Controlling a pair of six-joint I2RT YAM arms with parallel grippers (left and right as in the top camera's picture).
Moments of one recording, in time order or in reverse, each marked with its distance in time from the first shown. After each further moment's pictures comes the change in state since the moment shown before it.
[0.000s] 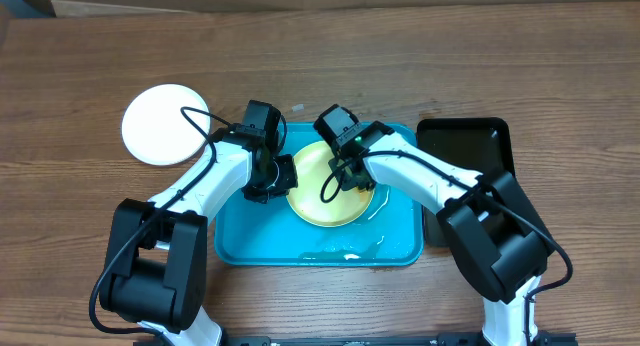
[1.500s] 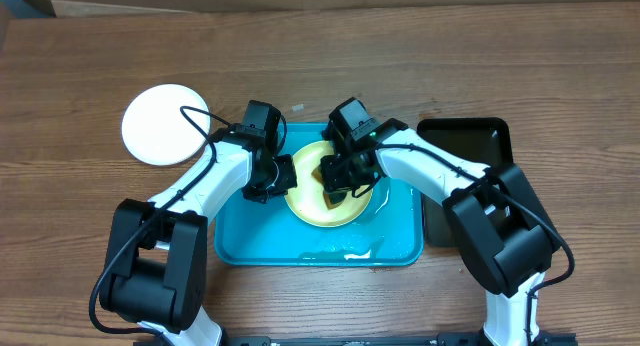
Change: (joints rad) left arm -0.001 0.000 0.000 0.000 -0.023 0.000; right arm -0.056 0.005 -0.047 0.122 -0.572 0.188
